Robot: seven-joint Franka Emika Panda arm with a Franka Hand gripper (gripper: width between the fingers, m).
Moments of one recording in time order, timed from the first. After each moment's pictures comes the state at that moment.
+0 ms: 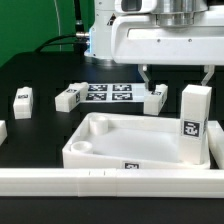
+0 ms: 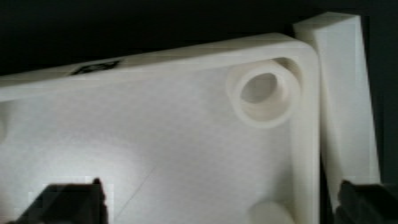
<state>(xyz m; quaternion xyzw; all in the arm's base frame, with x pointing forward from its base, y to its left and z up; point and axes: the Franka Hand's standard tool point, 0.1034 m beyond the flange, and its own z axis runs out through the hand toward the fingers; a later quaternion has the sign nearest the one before) 0.542 0.068 0.083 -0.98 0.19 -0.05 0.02</state>
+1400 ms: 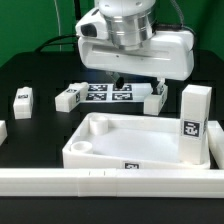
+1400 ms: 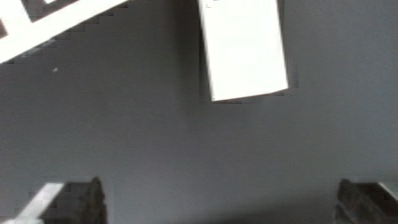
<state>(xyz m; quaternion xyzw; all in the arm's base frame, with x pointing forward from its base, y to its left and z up) 0.467 0.021 0.057 -0.95 0.23 0.19 0.05</state>
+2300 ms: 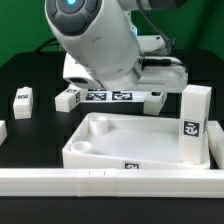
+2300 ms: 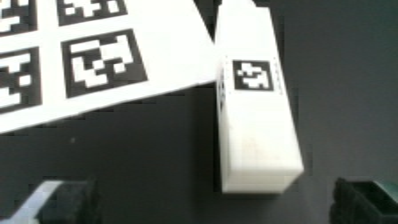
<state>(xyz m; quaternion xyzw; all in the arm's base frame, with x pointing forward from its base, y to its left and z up) 0.454 0.020 0.044 -0.88 0.15 0.44 0.12</state>
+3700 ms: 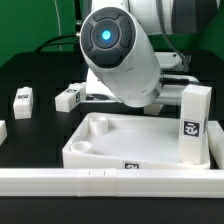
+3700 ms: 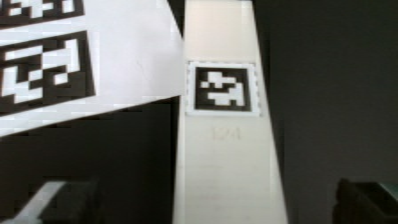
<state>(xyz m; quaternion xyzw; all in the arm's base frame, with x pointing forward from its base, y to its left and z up) 0.435 0.053 0.011 -0.88 0.15 0.43 0.10</state>
